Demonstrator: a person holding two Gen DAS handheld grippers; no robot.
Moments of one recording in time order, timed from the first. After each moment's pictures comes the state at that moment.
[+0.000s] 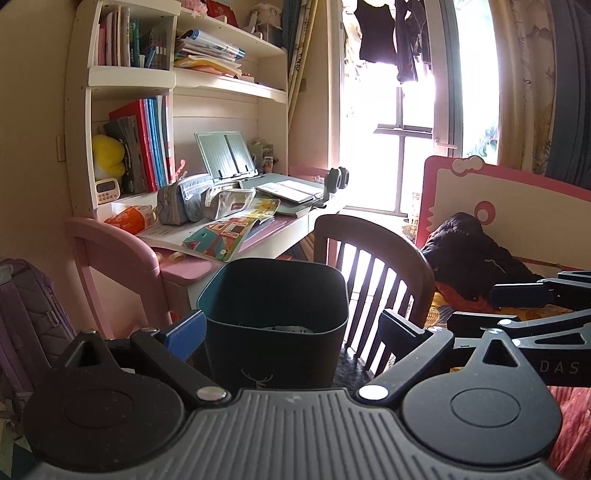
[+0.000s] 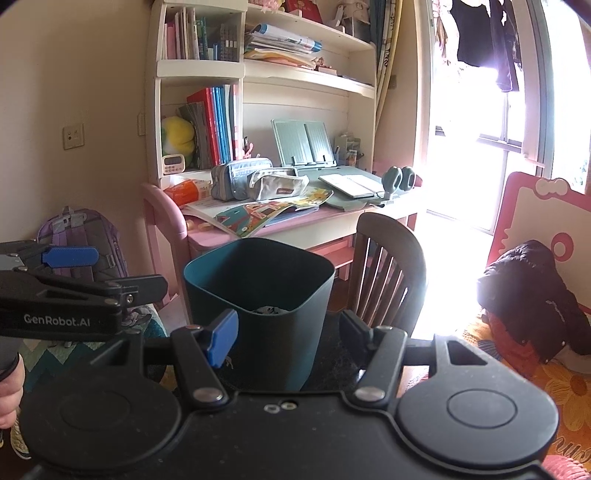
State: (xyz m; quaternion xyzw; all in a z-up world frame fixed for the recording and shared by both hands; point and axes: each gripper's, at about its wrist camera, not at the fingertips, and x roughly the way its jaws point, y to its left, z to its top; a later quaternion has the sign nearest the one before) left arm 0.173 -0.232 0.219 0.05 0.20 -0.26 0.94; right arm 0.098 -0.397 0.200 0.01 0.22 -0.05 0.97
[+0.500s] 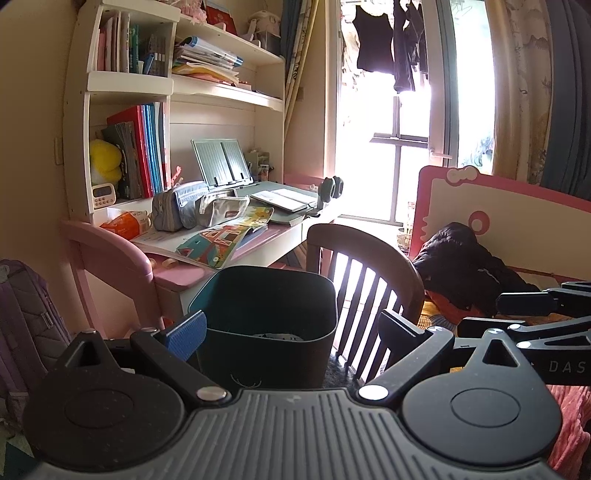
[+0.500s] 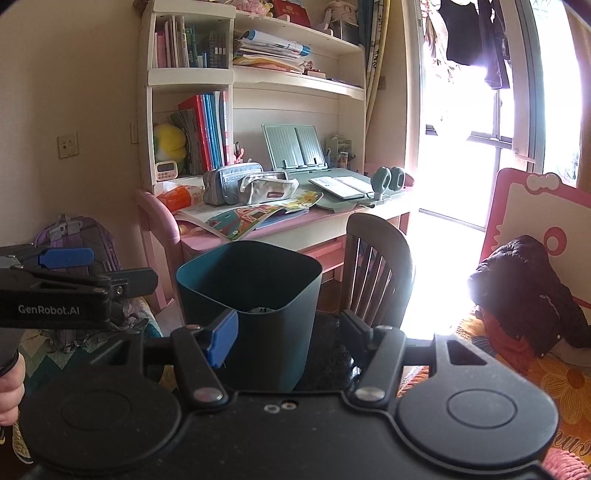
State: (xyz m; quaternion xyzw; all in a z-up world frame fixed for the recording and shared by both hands) left arm 0.167 -0.235 0.223 0.04 0.19 -0.27 0.95; right arm 0.084 -0.410 0.201 0.02 0.22 -0.06 0.97
